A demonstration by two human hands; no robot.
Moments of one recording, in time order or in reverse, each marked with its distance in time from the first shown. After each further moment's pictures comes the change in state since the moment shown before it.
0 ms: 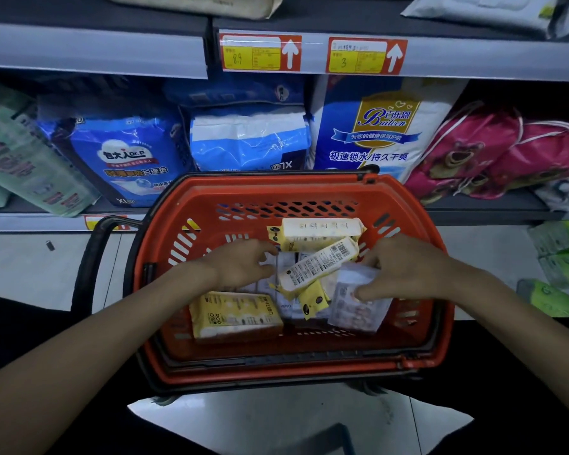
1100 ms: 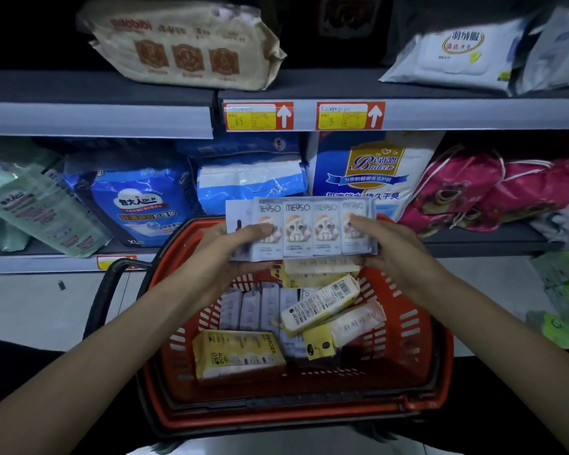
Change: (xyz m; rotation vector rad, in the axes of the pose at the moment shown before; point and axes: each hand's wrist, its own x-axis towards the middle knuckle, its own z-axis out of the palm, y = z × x) left_hand -0.042 0.042 -0.059 -1.318 0.394 0.047; right_hand 0.019 -0.013 -0.027 1.330 0.416 0.000
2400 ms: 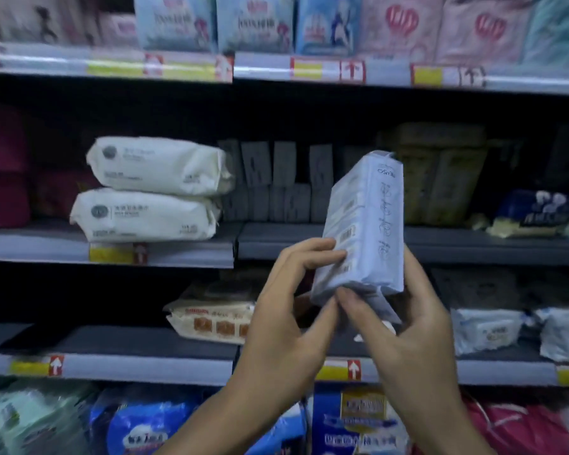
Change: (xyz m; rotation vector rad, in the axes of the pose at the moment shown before) left_hand -0.101 0.231 0.132 0.365 -0.031 1.344; right_hand -0.132 -0.262 0.056 0.087 0.135 -1.116
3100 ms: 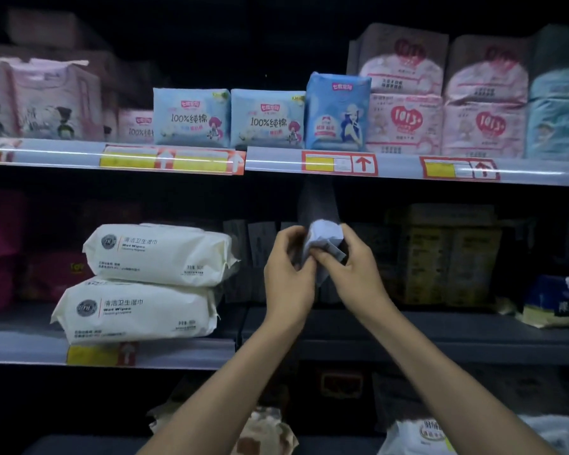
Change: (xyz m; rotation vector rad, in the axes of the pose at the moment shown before) left_hand 0.193 -0.081 -0.013 0.031 0.334 -0.111; right_hand 0.233 0.070 0.047 -0.335 -0.108 -0.092
